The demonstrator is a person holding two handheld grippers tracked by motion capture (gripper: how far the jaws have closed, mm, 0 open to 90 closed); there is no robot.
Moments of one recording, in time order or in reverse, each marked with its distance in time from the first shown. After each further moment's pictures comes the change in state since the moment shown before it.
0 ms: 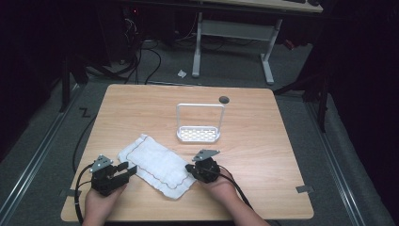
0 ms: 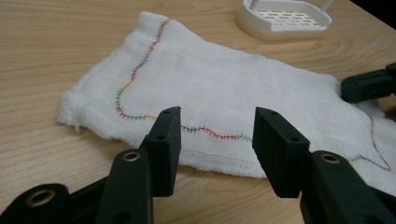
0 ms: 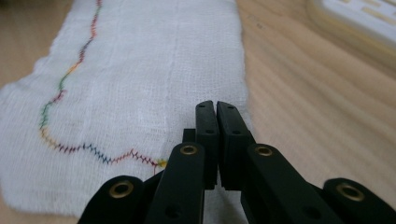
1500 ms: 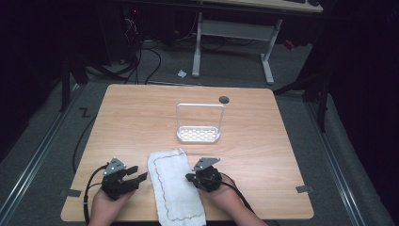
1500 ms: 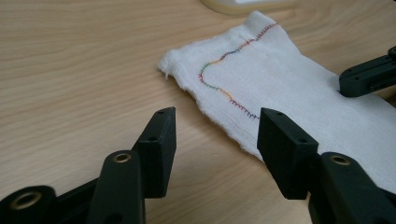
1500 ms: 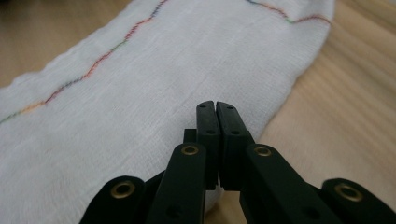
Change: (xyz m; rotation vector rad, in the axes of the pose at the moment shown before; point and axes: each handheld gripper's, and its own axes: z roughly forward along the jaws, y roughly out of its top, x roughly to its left) left arm -0.028 -0.002 0.013 0.076 -0.057 0.092; right arm 0.018 -0.011 -0.014 0.039 0.048 -0.052
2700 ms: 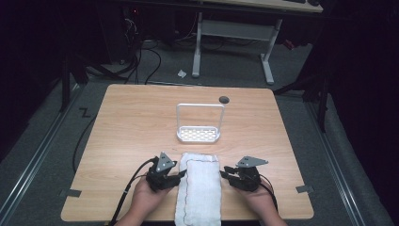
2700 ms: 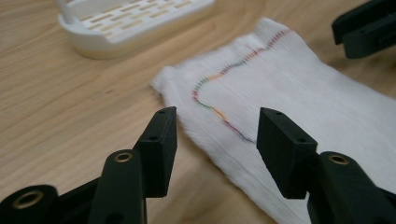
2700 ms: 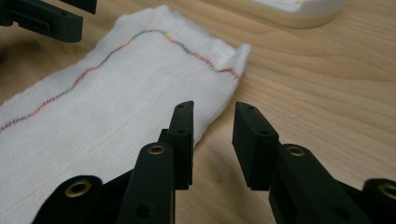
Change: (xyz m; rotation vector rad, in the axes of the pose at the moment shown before) left arm -0.074 0.044 0.082 0.017 -0.071 0.178; right arm -0.061 -0.064 -0.076 -0.132 -0.134 0.208
